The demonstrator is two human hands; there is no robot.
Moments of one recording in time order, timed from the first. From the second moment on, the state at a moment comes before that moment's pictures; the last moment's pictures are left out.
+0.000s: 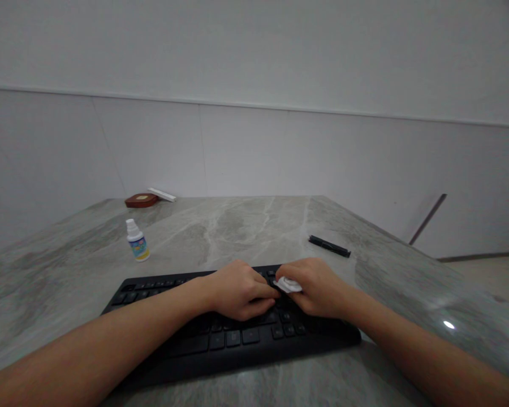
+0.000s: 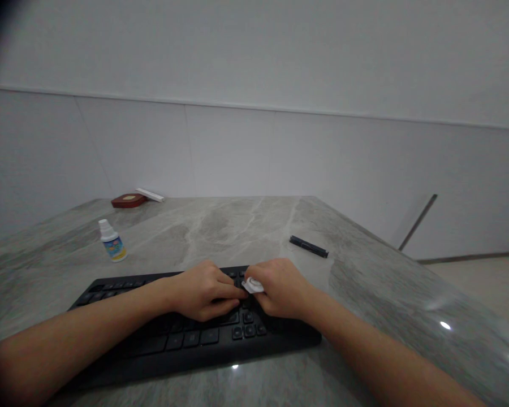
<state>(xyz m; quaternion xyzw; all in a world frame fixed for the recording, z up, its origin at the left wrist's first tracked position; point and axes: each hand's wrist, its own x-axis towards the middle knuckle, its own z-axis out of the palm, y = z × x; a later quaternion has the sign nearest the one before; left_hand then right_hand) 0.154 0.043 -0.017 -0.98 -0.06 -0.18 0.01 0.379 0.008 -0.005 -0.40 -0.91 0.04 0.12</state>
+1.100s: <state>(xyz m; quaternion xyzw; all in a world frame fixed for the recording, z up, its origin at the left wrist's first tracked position) 0.153 0.043 -0.017 -0.98 -0.06 -0.19 0.00 0.388 0.009 0.004 -0.40 -0.91 0.08 0.09</state>
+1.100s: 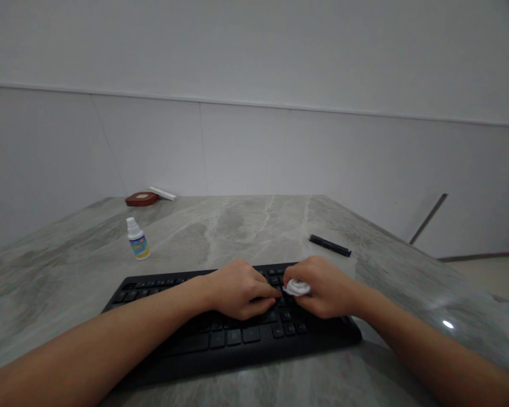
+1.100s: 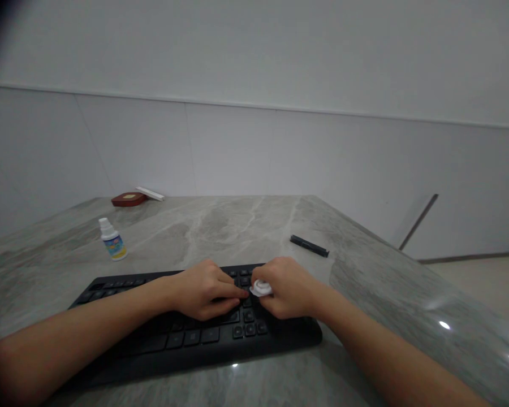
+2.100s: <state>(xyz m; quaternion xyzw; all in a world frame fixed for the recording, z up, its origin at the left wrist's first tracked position) 0.154 0.042 -0.019 -0.98 -0.06 -0.18 0.00 0.384 0.013 -0.008 -0.36 -0.92 0.07 0.17</state>
